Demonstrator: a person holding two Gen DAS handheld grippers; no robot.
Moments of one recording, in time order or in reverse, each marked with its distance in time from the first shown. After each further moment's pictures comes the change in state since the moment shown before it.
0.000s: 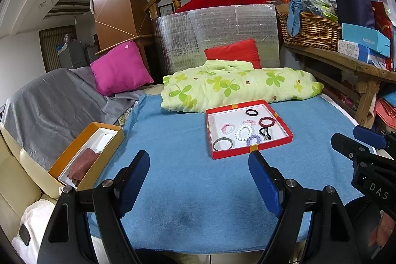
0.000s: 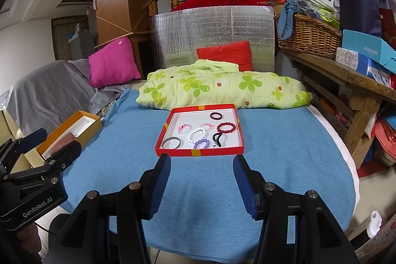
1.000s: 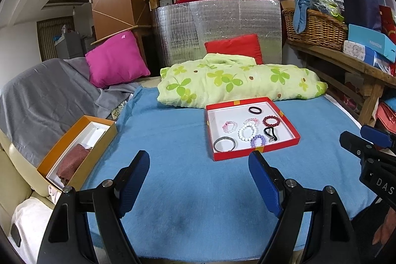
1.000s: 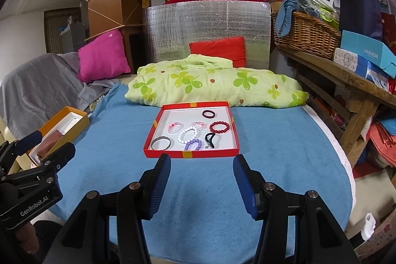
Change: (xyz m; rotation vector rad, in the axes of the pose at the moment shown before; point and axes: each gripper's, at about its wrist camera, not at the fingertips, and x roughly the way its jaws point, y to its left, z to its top) left arm 0.052 0.013 0.004 -0.035 0.036 -0.029; right arm 0.039 0.003 0.012 -0.017 0.036 -0.063
